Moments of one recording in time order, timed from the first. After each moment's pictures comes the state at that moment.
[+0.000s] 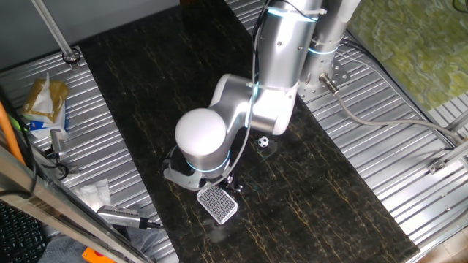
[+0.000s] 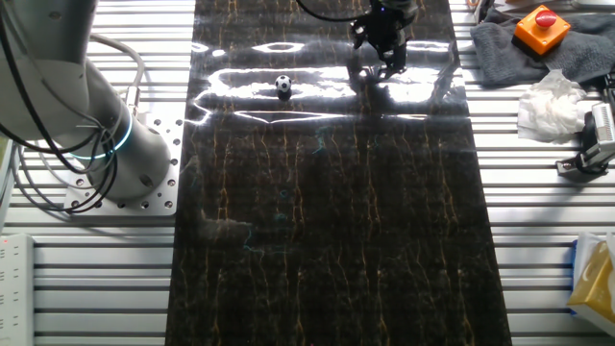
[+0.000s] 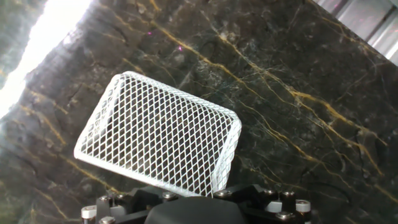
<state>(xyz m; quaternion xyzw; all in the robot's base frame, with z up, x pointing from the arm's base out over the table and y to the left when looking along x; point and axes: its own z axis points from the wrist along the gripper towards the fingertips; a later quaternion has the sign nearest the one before) 0.502 0.238 0.008 0.31 -0.95 0.01 0.06</state>
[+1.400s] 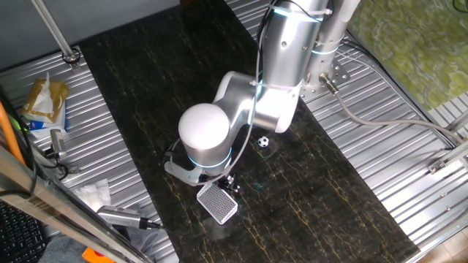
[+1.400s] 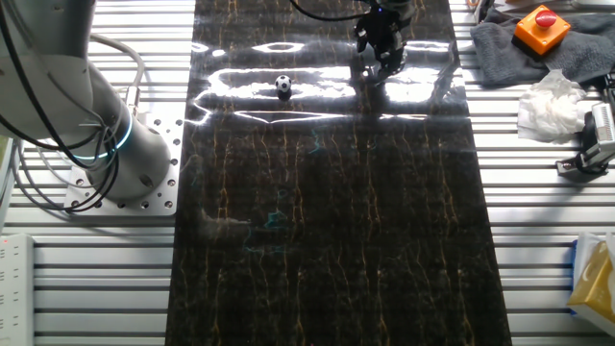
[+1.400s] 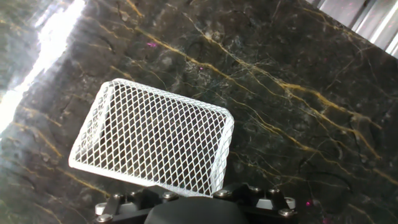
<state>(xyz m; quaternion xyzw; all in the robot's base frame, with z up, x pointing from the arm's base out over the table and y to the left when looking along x) 0.502 0.237 0.009 0.27 -0.96 0.01 0.04</state>
